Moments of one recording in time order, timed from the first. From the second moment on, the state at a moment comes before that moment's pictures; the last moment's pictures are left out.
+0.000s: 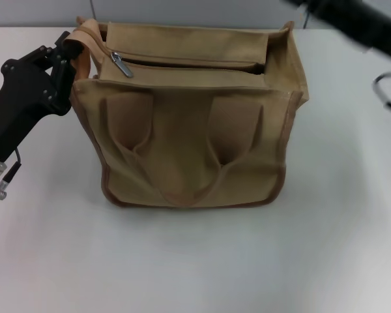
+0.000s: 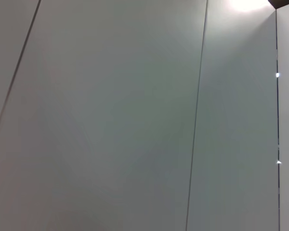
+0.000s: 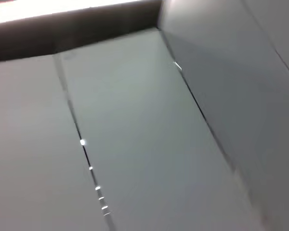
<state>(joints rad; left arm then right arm) -0.45 -2.07 0.18 0.13 1.69 1.74 -0.70 0.82 1.97 0.17 -0.13 -2.31 -1.93 1.40</state>
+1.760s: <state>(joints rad) -0.48 -2.07 0.18 0.10 1.70 1.79 -0.76 1.09 2.07 -0.40 -0.39 -2.24 -1.66 2.13</state>
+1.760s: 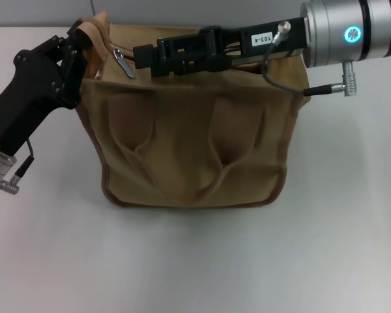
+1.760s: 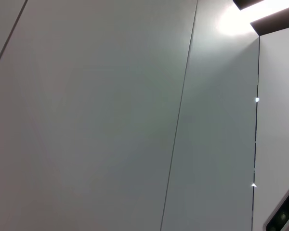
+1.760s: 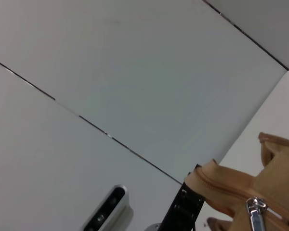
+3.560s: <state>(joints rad) -0.55 -2.08 0.20 0.09 1.71 1.80 -0.77 1.07 2.09 -0.41 -0.25 -2.13 -1.55 1.73</state>
